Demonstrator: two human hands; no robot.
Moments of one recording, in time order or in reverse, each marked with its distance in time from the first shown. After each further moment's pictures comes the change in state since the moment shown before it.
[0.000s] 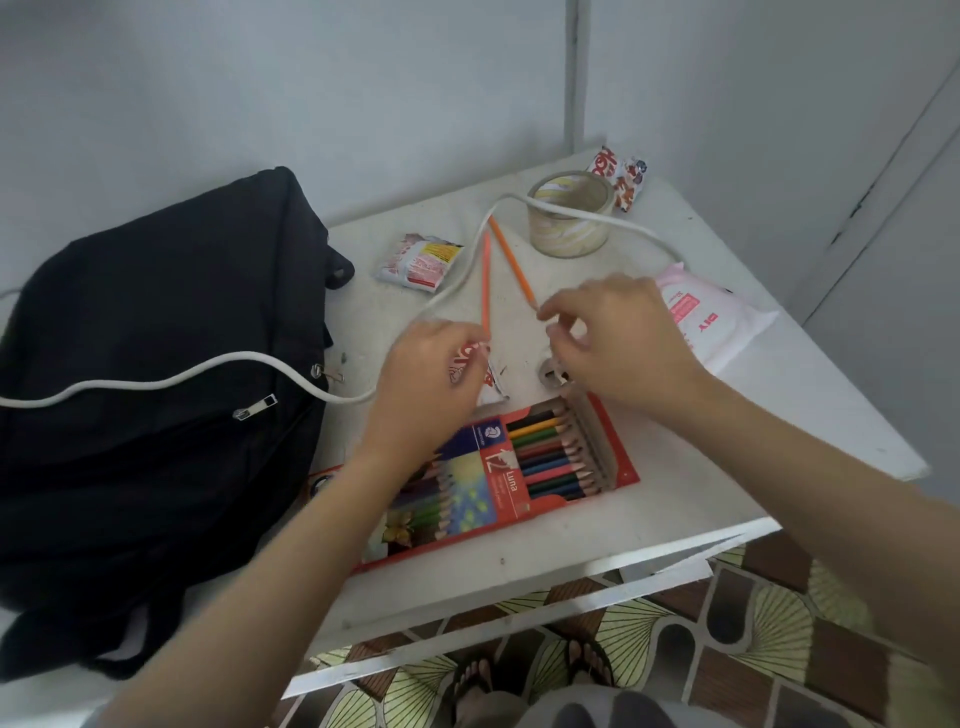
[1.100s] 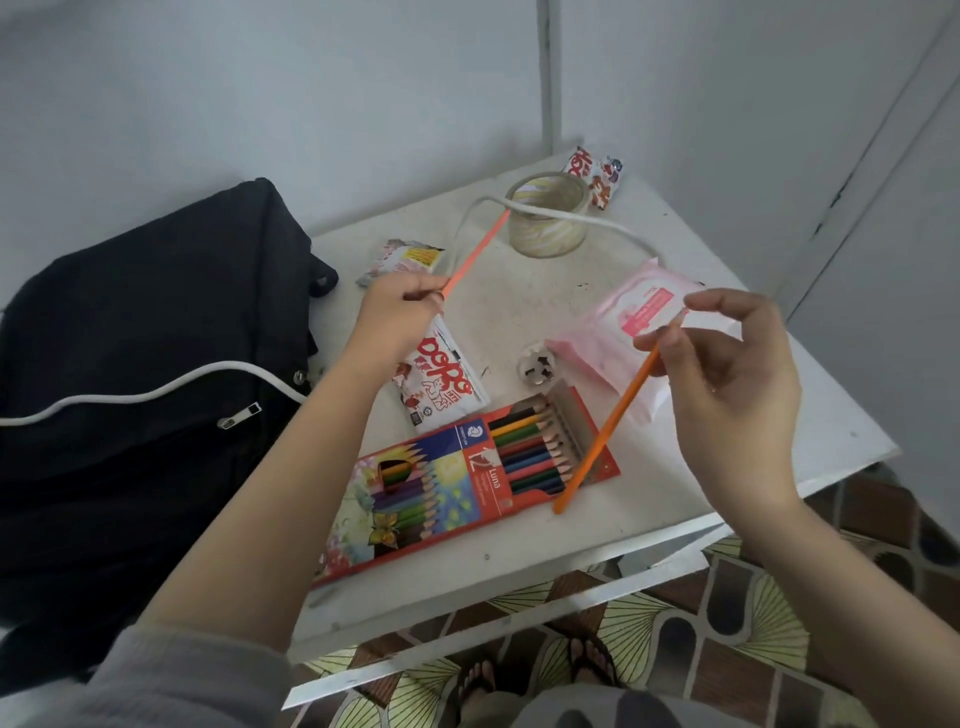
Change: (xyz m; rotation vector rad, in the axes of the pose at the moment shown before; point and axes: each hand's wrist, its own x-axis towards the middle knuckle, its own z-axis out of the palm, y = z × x) left_hand 0.062 -0.001 -0.007 -0.492 -0.131 -0.642; right_hand -0.085 -0.006 -0.030 0.756 0.534 0.440
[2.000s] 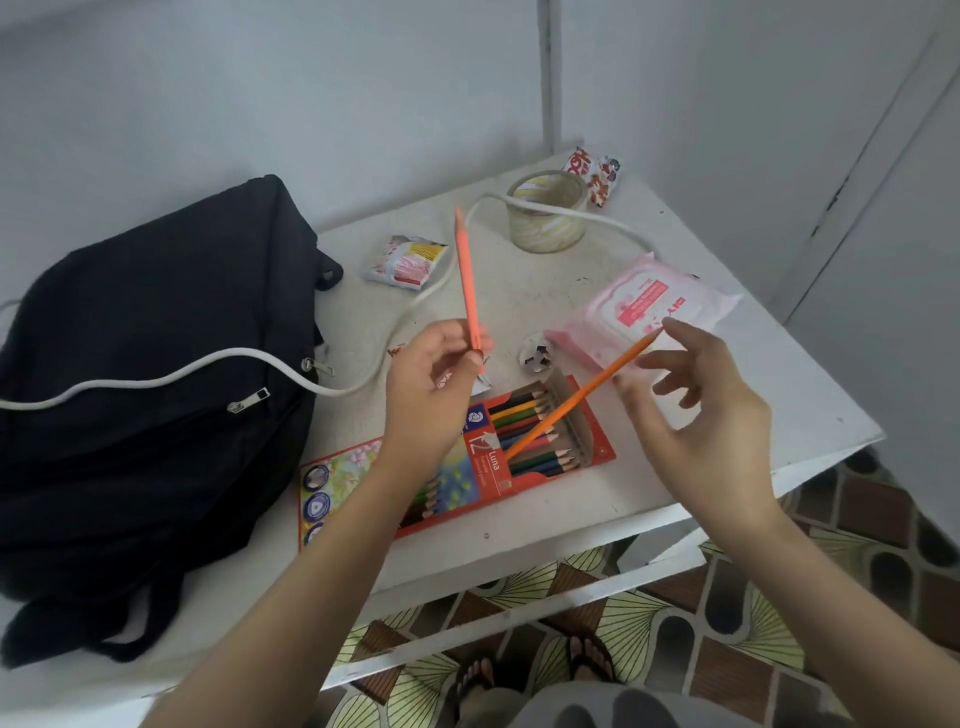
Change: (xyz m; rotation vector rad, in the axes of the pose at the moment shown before) left_hand -0.091 -0.024 0.025 -0.275 0.039 0.300; right_hand -0.023 0.025 -0.007 -0.364 -0.089 -0.143
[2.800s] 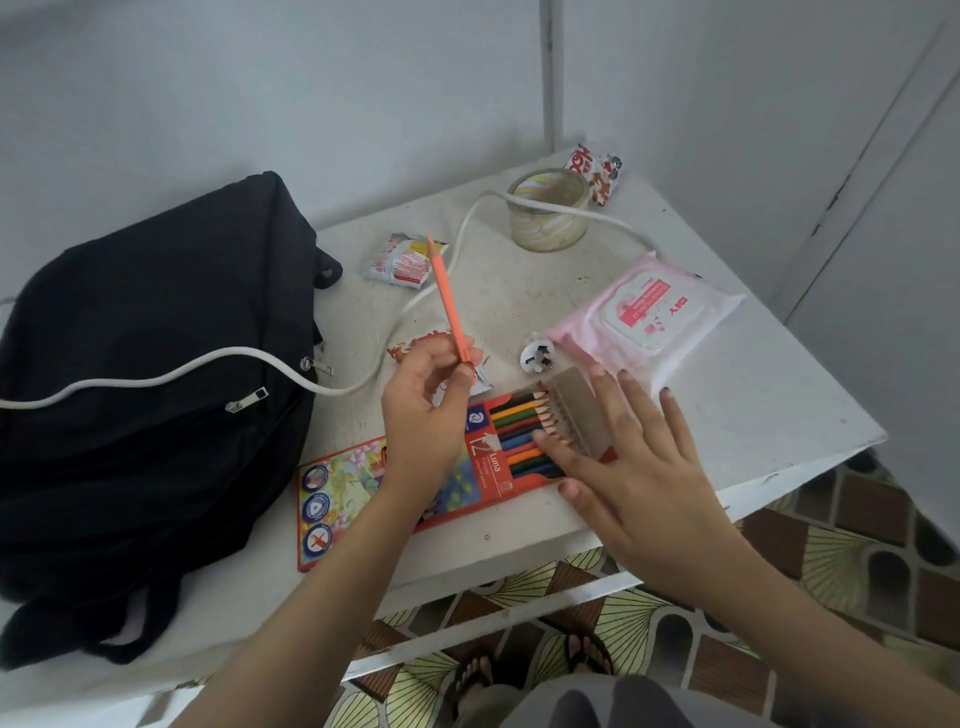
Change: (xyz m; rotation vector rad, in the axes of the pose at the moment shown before) left_hand -0.009 -0.018 0.002 -0.009 0.117 0.071; right_hand -0.035 0.014 0.015 -0.584 -0.466 -0.415
